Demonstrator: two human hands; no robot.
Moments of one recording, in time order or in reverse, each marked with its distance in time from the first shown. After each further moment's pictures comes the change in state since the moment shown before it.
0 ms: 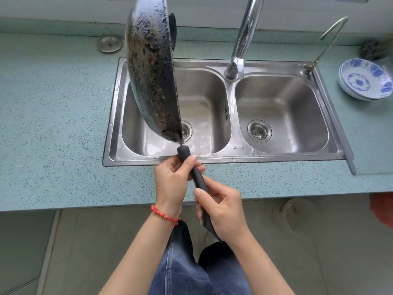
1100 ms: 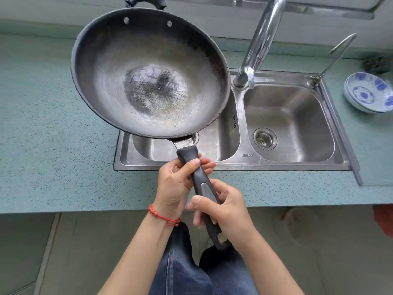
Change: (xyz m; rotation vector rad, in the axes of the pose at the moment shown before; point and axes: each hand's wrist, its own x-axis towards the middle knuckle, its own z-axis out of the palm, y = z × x) left_hand 0.010 0.018 -0.024 -0.399 -0.202 -0.114; right_hand 0.006 -0.030 0.025 0.026 -0.117 0.141
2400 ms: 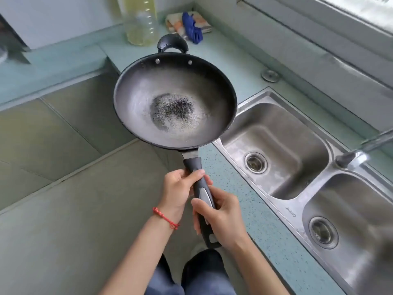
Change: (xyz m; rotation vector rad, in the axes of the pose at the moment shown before) left_hand -0.116 -0.063 0.009 -0.152 0.776 0.406; right_hand -0.036 0.007 -0.030 -0.408 -0.804 -0.033
